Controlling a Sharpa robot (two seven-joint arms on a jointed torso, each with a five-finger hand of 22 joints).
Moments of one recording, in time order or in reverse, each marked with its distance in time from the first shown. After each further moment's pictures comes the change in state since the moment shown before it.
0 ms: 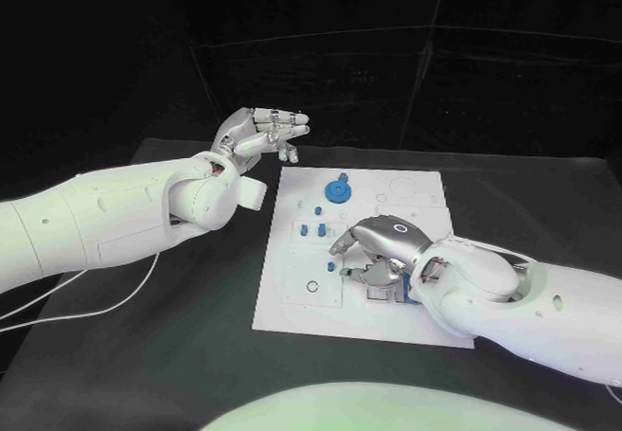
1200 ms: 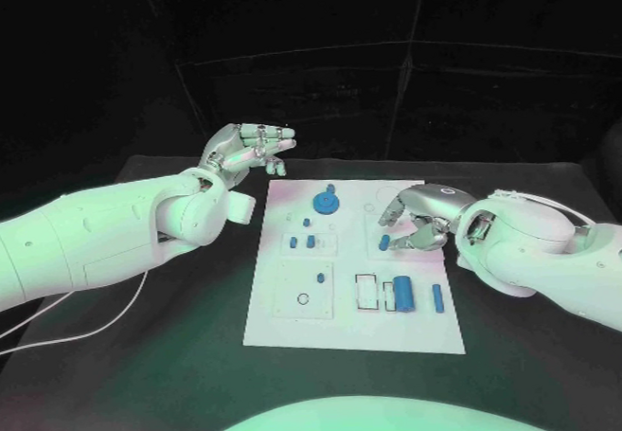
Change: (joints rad) left arm -0.002 0.005 -0.001 -0.007 0.006 0.001 0.000; left_hand 0.000 0.000 -0.003 -0.003 0.000 0.000 0.000 0.000 0.000 0.000 0.000 0.000 0.000 0.000 0.000 0.000 -0.001 0.000 0.000 0.000 0.000 -0.001; right arm 0.126 -0.146 0.048 -0.019 0.094 0.194 -0.103; right_hand 0.042 0.041 -0.146 -0.012 -0.055 -0.037 -0.019 0.000 0.000 -0.076 -0.012 0.044 0.000 -0.001 -0.001 -0.014 -0.036 0.016 -0.007 -0.007 -0.035 -0.046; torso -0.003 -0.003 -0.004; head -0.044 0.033
